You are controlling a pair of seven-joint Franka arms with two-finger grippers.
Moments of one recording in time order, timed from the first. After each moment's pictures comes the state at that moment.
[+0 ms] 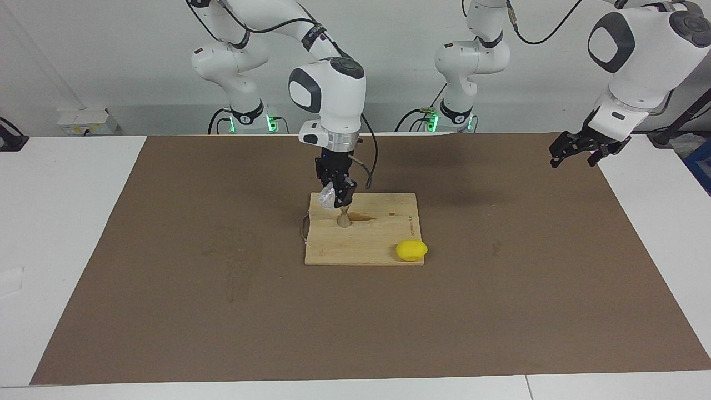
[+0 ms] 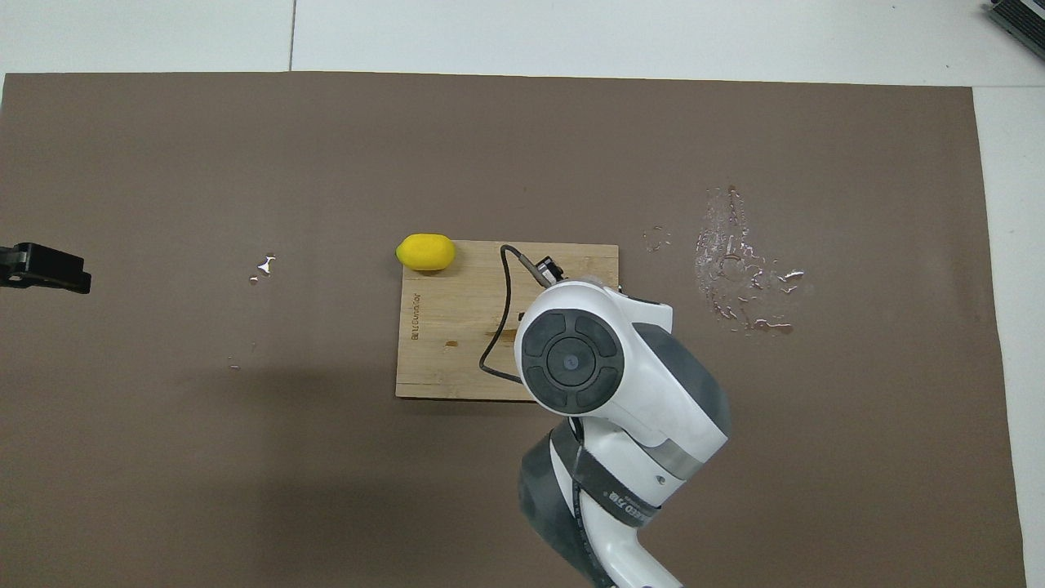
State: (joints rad) left arm -0.02 -0.02 0.10 -1.73 0.02 1.67 0.11; right arm 0.49 0.17 0.14 -1.87 -0.32 2.14 1.74
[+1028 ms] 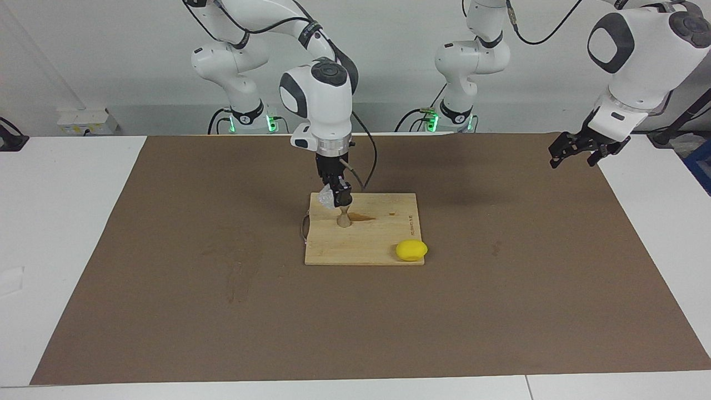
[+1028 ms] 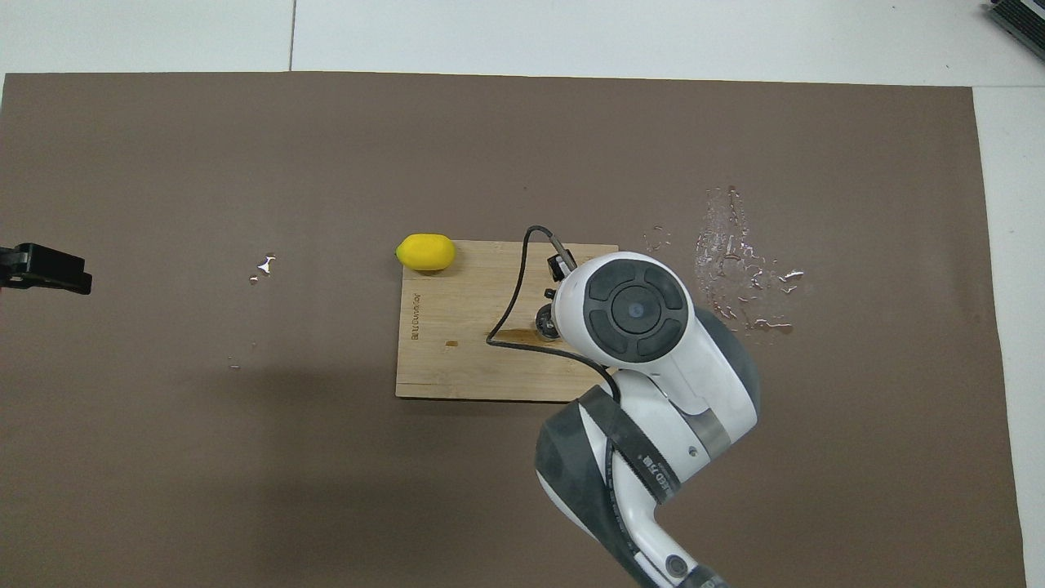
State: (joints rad) left arm -0.02 -0.02 0.10 -1.73 0.02 1.67 0.11; right arm 0.43 0.17 0.13 -1.86 -0.09 2.14 1.74
